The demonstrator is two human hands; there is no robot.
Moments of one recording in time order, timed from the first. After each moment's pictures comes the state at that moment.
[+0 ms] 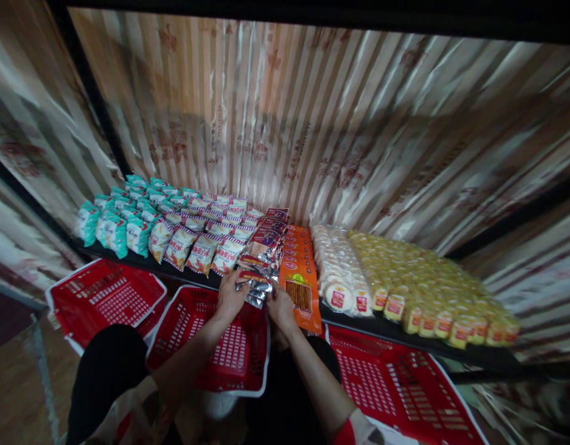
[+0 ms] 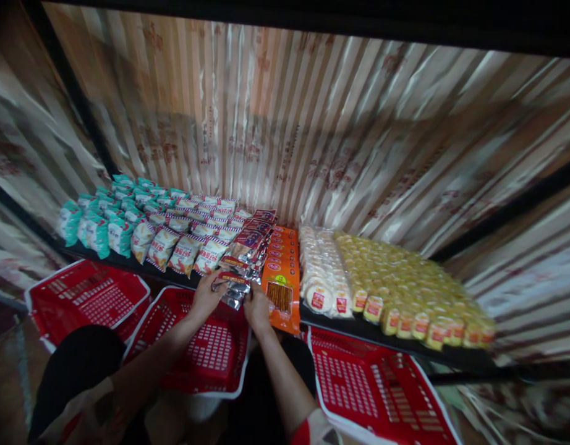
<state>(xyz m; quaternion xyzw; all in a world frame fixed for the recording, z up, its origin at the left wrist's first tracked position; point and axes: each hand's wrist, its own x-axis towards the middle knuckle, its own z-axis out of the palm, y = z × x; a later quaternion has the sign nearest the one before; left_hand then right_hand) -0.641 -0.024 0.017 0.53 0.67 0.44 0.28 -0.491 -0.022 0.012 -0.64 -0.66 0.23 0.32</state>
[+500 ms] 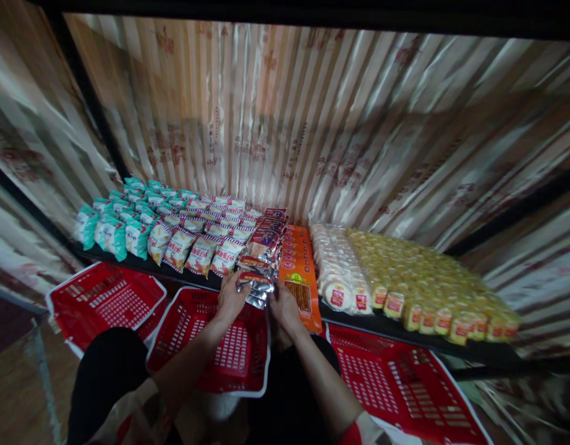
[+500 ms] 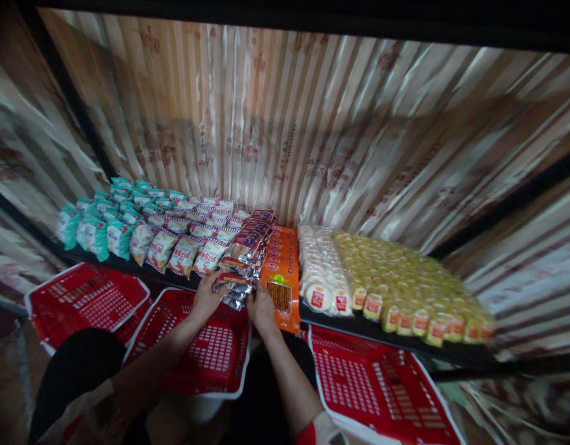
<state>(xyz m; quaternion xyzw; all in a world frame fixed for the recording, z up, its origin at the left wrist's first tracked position) -0.637 -0.027 0.025 0.53 0.68 0.41 0.29 -0.479 -0.024 0.020 -0.66 -0.68 0.18 0.26</state>
